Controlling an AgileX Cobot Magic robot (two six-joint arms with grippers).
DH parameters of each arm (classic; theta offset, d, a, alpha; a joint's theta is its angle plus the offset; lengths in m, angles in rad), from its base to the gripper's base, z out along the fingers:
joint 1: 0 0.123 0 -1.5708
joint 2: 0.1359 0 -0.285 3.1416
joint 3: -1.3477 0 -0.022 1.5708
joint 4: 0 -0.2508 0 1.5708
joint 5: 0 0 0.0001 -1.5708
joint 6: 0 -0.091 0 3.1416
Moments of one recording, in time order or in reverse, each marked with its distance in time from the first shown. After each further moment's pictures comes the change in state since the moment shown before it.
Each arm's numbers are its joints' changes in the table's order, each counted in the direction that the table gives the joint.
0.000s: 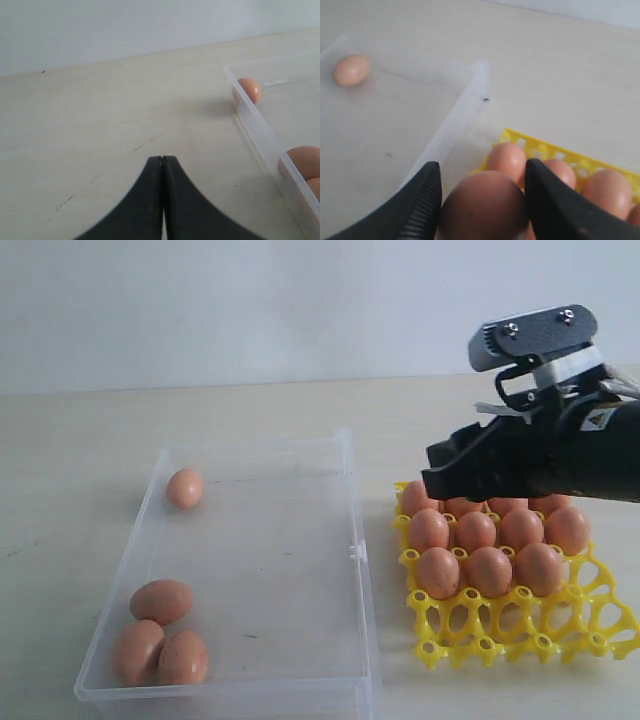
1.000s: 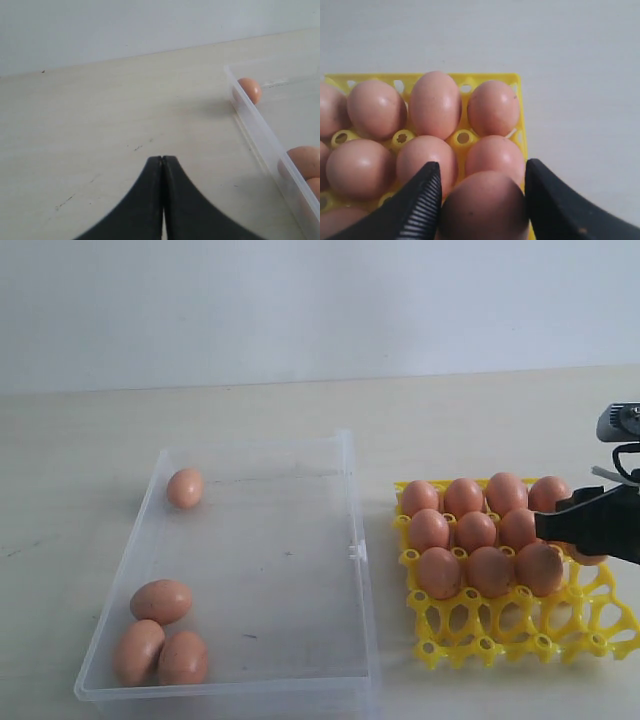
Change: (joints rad) left arm 0.000 0.000 0.000 0.000 0.000 0.000; right arm -0.274 0.057 -0.238 -0.023 -0.242 -0.050
